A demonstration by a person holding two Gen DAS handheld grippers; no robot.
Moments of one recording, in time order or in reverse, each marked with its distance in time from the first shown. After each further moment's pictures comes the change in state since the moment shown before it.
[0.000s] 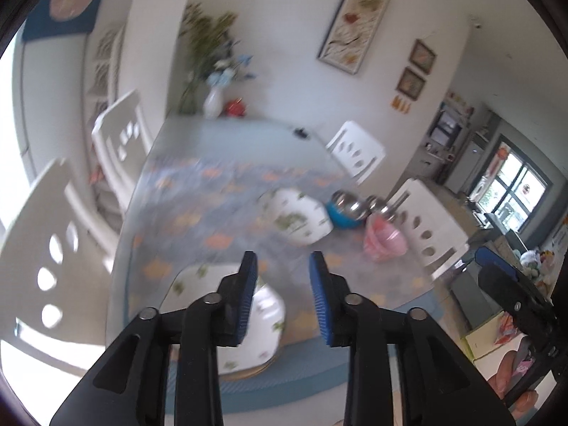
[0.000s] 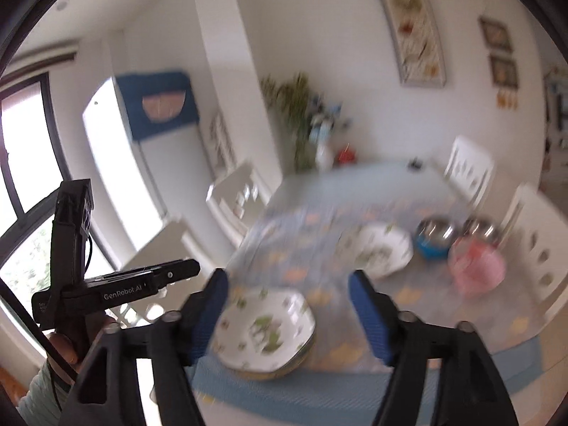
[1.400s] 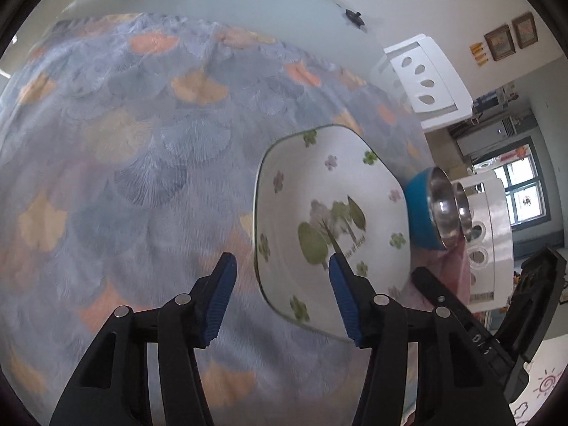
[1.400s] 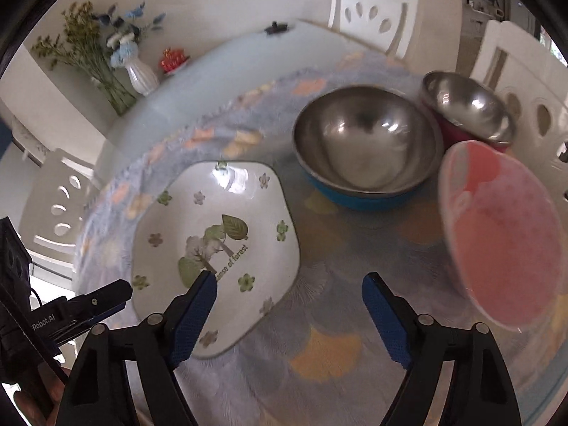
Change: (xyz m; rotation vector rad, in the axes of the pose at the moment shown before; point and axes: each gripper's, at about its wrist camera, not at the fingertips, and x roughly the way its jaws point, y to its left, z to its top) left arm 0.401 0.076 0.039 -0.273 0.544 -0.061; right arm 0.361 -0.247 -0.026 0.450 0.514 -0.344
